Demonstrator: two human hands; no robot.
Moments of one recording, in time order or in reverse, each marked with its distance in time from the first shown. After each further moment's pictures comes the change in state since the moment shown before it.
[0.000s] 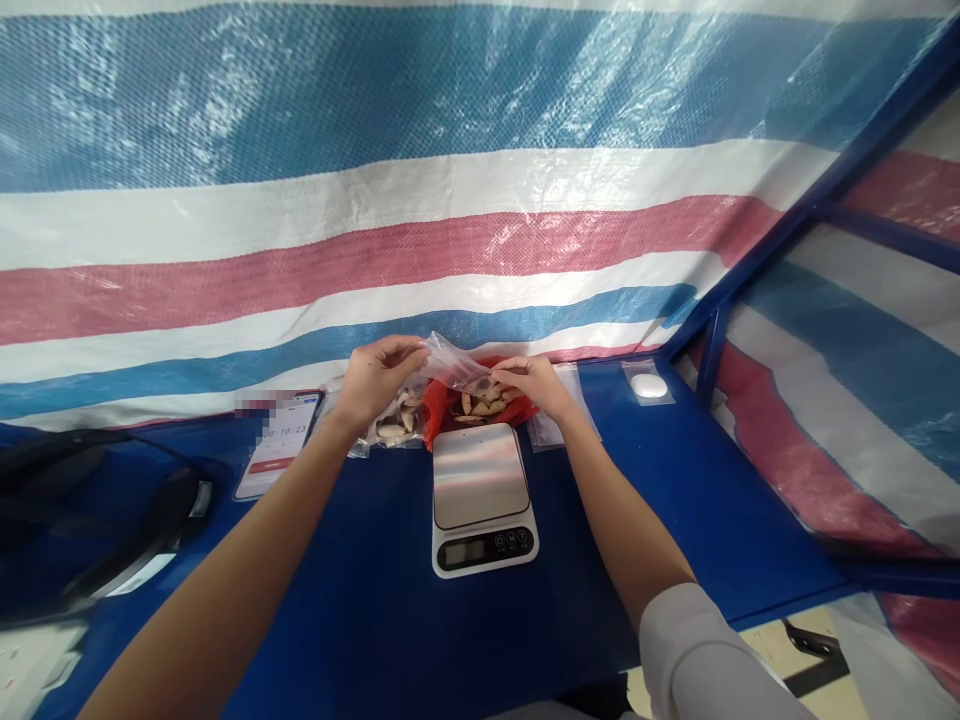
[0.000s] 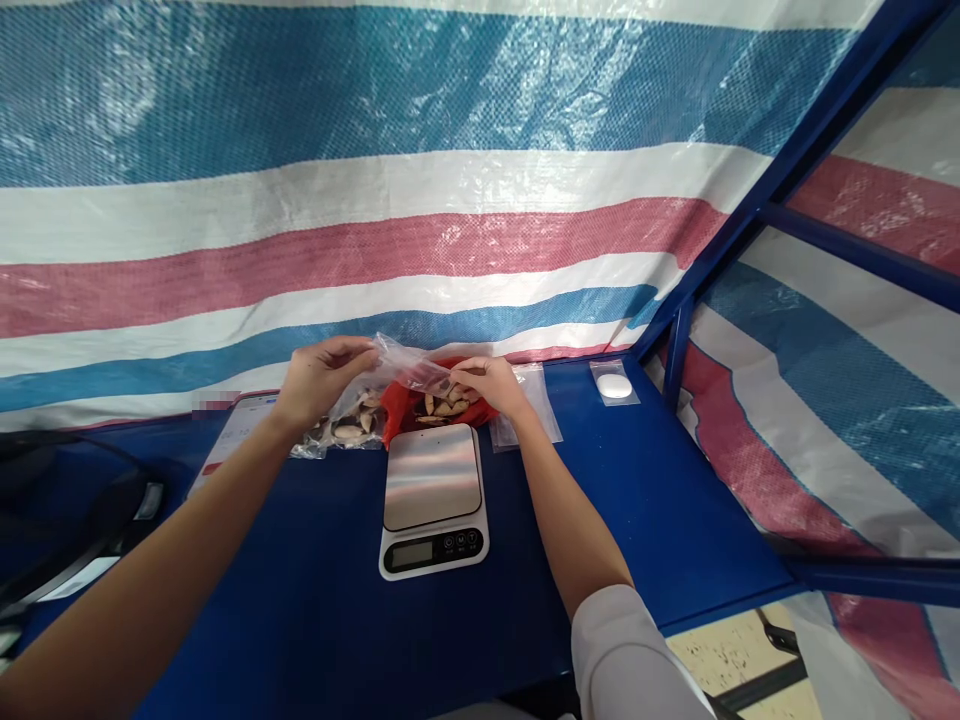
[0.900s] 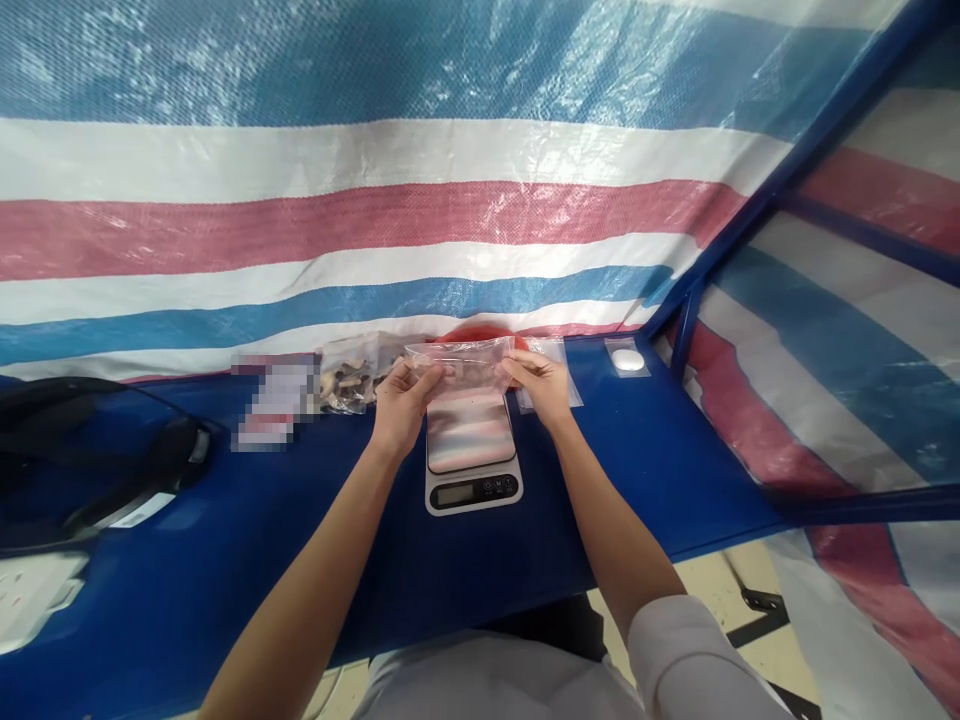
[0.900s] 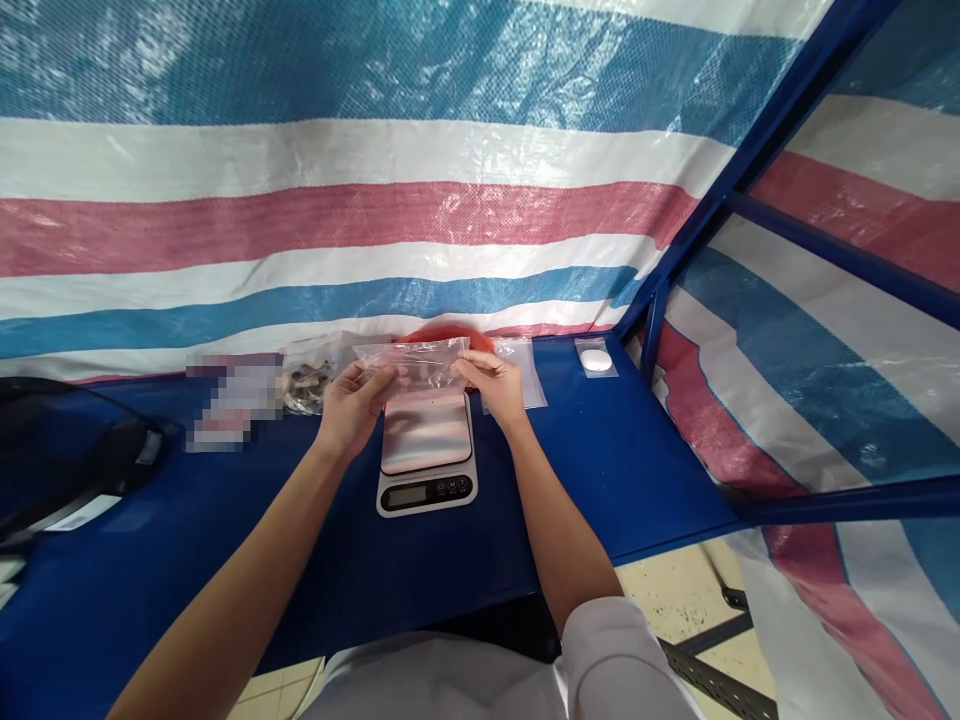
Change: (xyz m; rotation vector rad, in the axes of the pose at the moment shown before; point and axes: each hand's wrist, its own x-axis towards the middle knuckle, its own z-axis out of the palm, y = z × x) left_hand -0.086 0.002 0.066 -0.951 0.159 -0.256; right_hand -0.066 0.014 0.019 0.186 0.318 -0.211
